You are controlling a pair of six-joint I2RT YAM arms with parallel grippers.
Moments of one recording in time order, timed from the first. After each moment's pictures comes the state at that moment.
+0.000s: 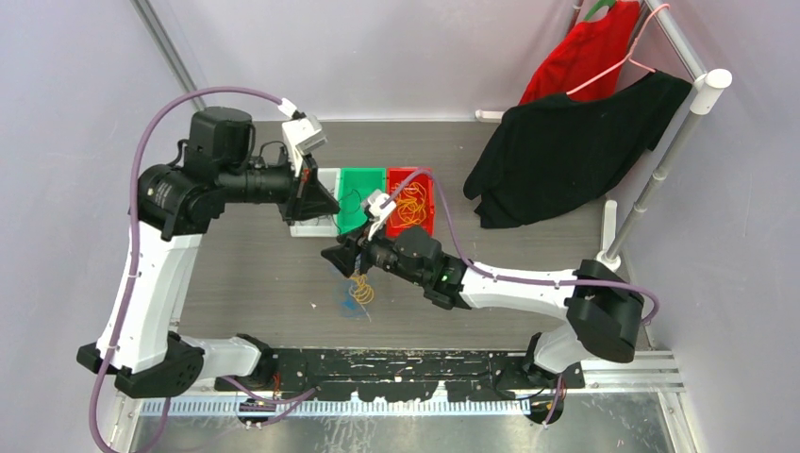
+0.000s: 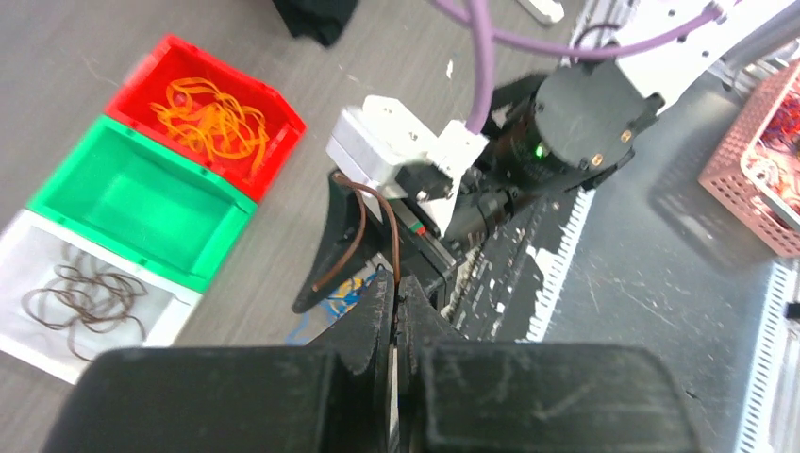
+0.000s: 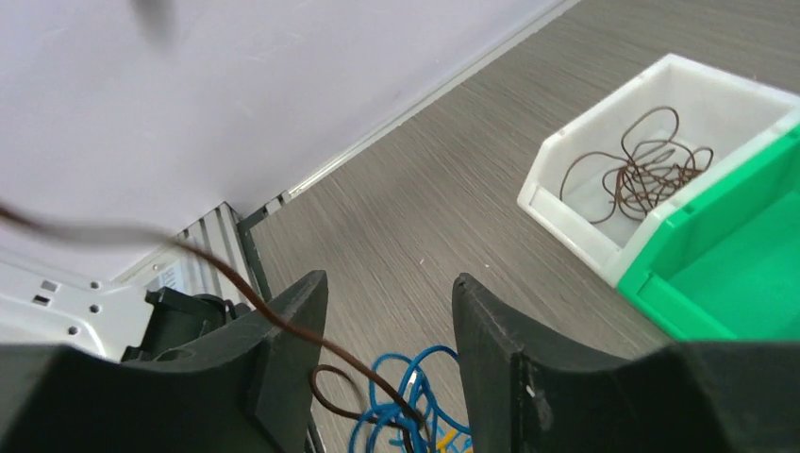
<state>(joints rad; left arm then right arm) -0.48 1.27 1.90 -1.25 0.67 0.18 1.11 1.46 0.89 0.57 0.03 0.35</state>
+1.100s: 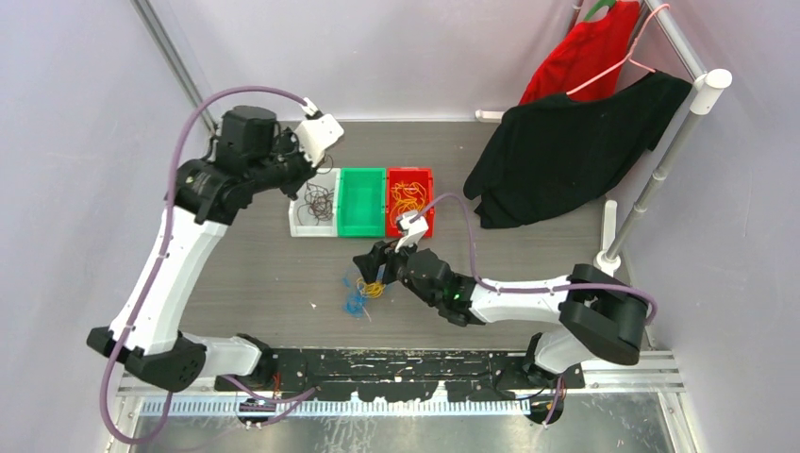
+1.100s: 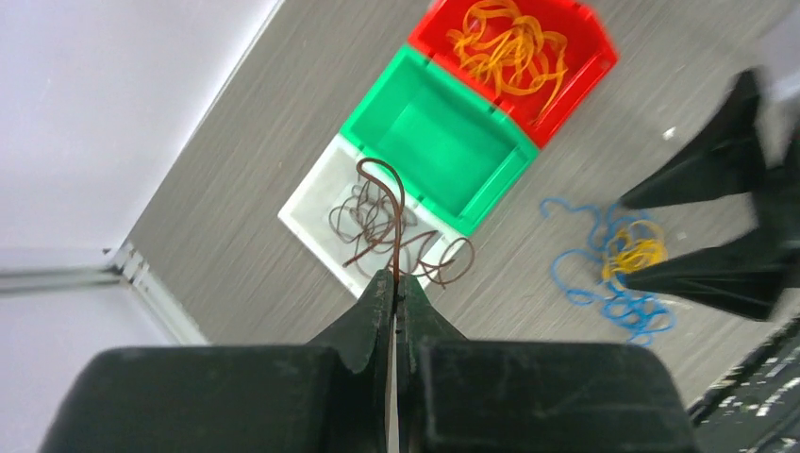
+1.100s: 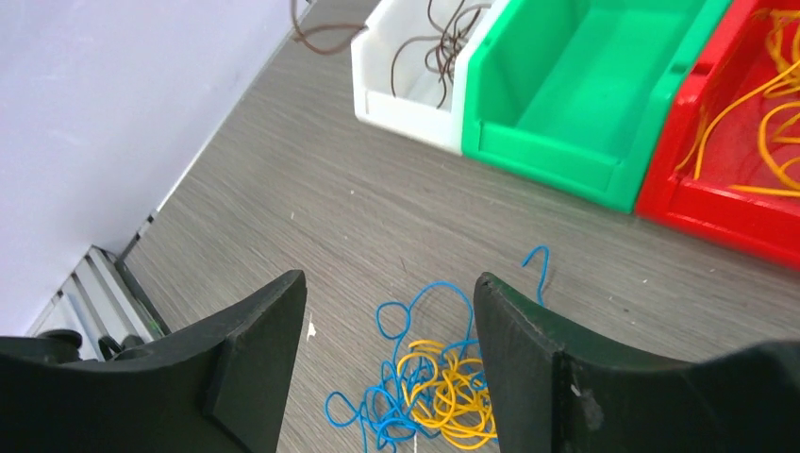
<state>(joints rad) -0.48 1.28 1.79 -1.06 0.15 0.48 1.11 1.46 0.62 0.65 0.35 0.55</state>
